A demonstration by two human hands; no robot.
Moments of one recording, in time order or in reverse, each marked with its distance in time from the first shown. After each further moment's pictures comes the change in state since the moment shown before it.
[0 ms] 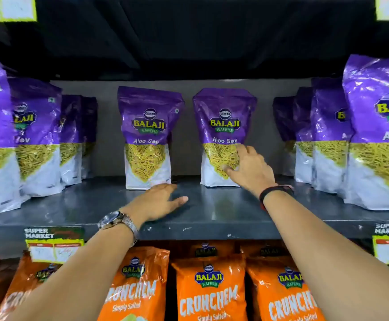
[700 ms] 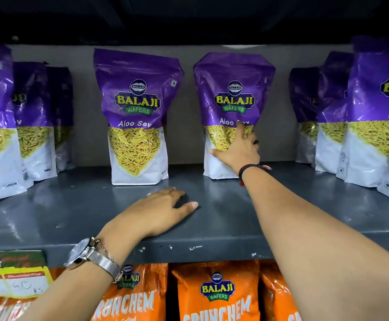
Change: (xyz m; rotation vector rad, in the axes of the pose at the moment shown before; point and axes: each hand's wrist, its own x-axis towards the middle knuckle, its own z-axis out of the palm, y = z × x) left_hand 0.021 -0.004 0.016 -0.018 -0.126 -0.020; right_hand 0.077 -0.006 0.078 0.172 0.047 0.270
